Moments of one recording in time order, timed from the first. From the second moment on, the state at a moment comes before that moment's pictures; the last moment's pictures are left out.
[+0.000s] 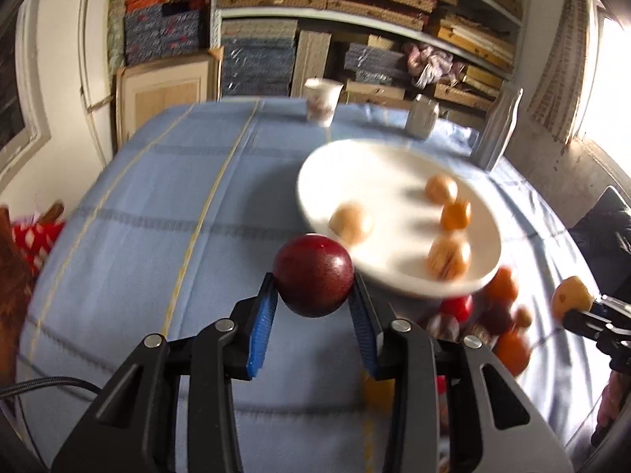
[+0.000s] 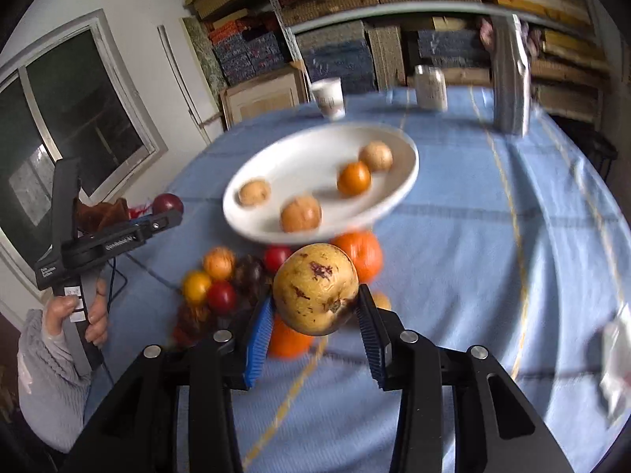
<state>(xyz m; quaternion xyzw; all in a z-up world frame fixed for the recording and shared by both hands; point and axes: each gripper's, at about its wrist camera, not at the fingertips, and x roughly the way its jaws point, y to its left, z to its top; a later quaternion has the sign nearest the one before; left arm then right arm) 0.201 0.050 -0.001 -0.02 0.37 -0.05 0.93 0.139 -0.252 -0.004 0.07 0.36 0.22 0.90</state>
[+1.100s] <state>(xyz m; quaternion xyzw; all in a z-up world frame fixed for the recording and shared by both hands) 0.292 0.025 0.006 -0.03 0.36 -0.05 0.93 0.222 -0.178 0.037 -0.01 0.30 0.20 0.93</state>
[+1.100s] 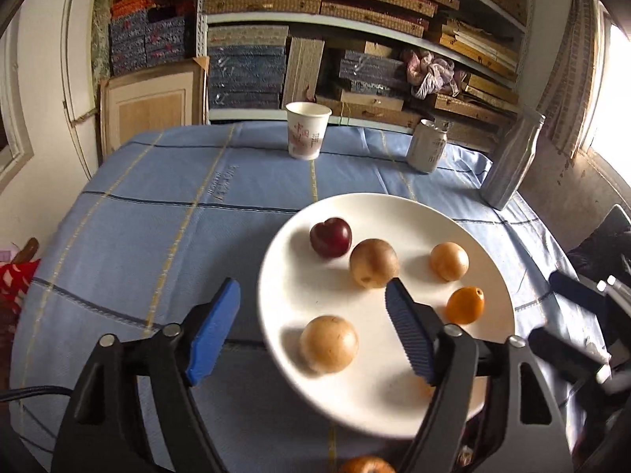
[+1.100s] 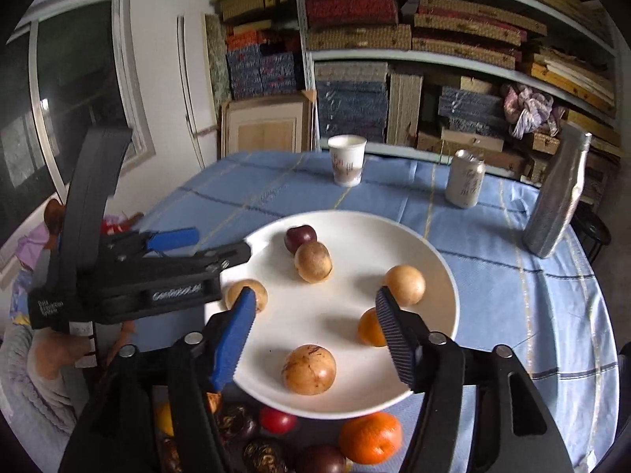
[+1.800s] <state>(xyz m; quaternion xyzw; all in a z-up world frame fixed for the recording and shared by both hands) 0.176 0.011 -0.039 0.05 0.39 -0.06 0.92 0.163 -0.282 -0.007 0.15 0.29 0.15 0.93</state>
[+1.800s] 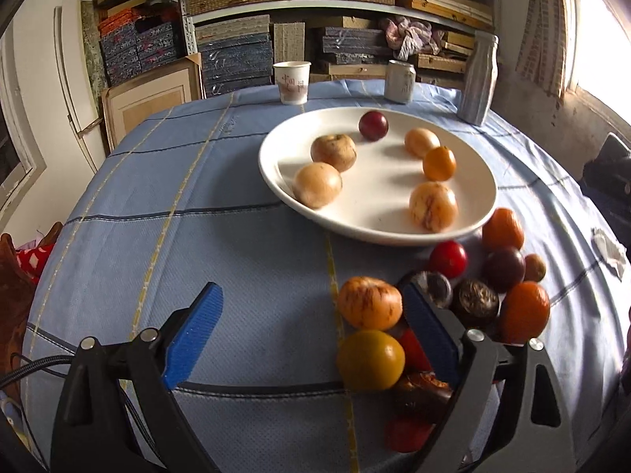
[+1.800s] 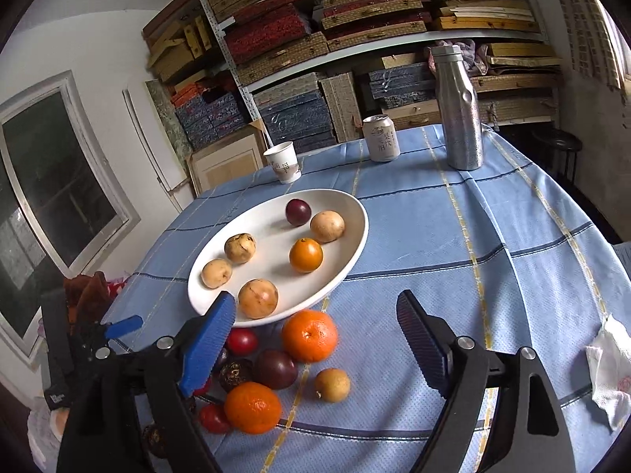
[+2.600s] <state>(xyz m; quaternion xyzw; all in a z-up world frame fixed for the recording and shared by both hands) 0.182 0.078 -0.031 -0.03 0.39 0.01 0.92 0.159 -0.290 -0.007 0.15 0.29 0.15 0.93</state>
